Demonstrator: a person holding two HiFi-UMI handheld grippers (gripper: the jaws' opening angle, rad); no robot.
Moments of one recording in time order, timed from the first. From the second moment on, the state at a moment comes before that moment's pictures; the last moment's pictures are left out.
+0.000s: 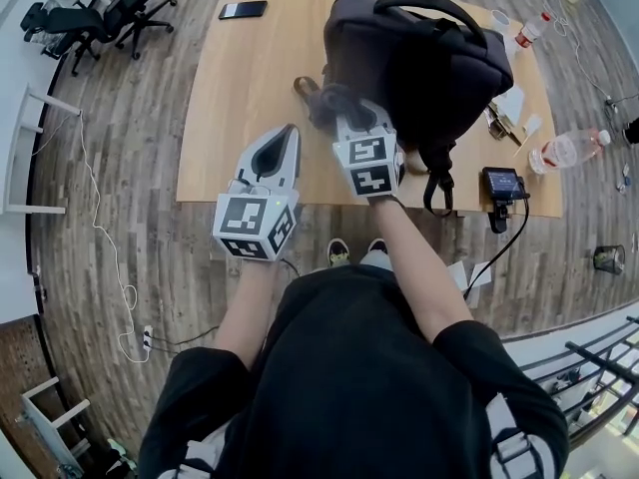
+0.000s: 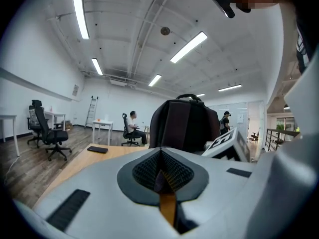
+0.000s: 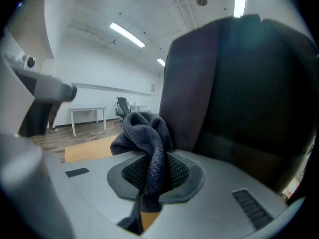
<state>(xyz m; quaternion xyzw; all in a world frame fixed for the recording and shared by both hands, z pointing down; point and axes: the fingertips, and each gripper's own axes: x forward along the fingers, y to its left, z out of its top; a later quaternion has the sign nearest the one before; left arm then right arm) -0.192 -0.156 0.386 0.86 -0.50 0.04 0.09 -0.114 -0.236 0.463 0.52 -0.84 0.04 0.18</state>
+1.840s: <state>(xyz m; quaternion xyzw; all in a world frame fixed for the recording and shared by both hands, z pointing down) -0.218 -0.144 0.395 0.85 -0.52 0.04 0.10 -0.105 -0.239 0.424 0.53 -0.84 -0.01 0.11</state>
